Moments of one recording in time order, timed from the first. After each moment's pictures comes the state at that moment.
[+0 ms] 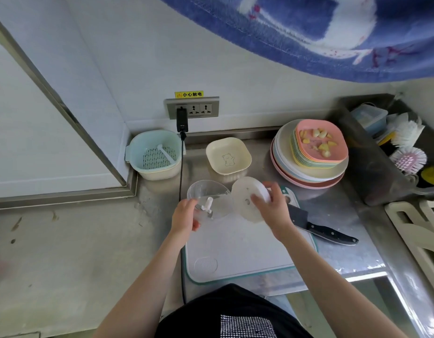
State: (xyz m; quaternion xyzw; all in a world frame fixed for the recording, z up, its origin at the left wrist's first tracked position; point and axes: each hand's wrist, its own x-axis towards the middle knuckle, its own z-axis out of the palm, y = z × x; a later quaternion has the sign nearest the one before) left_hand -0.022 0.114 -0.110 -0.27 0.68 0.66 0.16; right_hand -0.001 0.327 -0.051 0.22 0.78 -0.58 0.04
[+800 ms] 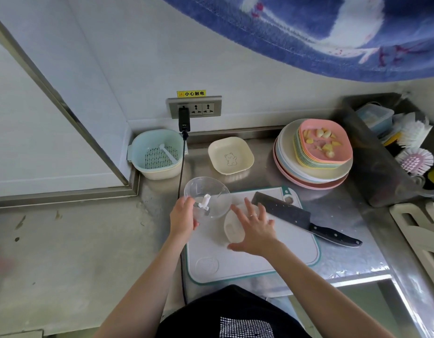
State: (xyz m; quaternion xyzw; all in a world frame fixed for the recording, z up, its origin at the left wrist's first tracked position) left_hand -0.017 0.111 -0.094 -0.28 0.70 0.65 0.10; right_hand 0.018 0.307 -0.099 -0.05 0.97 -0.07 0.23
